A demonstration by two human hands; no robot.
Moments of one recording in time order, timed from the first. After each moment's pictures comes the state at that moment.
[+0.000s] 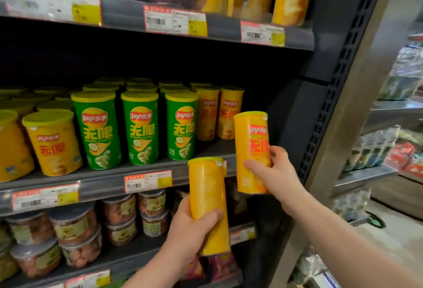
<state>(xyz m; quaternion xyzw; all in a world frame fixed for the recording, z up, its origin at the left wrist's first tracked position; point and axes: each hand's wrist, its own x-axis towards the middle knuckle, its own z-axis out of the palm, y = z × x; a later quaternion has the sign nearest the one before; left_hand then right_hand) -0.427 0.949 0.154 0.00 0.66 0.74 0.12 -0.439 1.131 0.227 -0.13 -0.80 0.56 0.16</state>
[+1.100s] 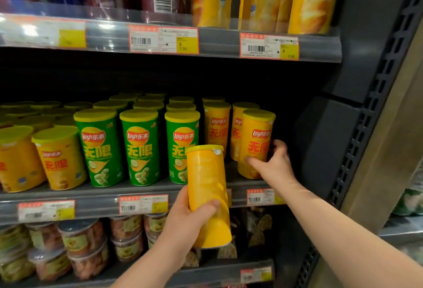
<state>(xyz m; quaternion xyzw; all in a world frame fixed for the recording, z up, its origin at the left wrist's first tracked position) -0.470 0.985 0.195 -0.01 0.62 0.78 0.01 -0.566 1.177 0.227 -0.07 -0.84 0.50 0.18</state>
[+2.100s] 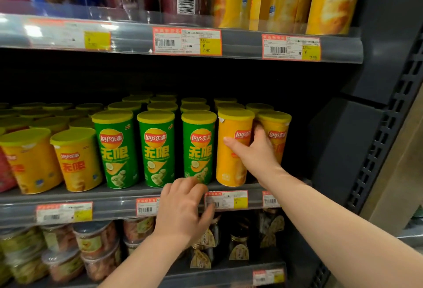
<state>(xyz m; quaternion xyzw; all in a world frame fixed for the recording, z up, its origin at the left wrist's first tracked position) -0.516 0.932 0.166 0.17 0.91 0.13 -0.35 -0.559 1.095 0.260 0.01 -0.81 0.55 0.20</state>
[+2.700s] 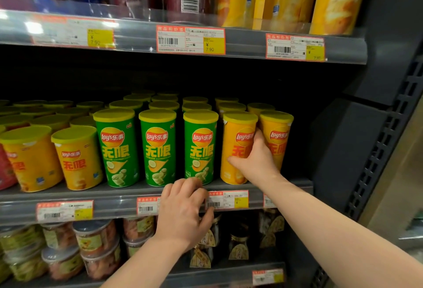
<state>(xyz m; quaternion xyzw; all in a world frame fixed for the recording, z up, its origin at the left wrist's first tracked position) -0.520 0.929 0.155 0.17 0.91 0.11 -0.35 -0.556 1.095 0.251 -0.01 -0.88 0.44 0.17</state>
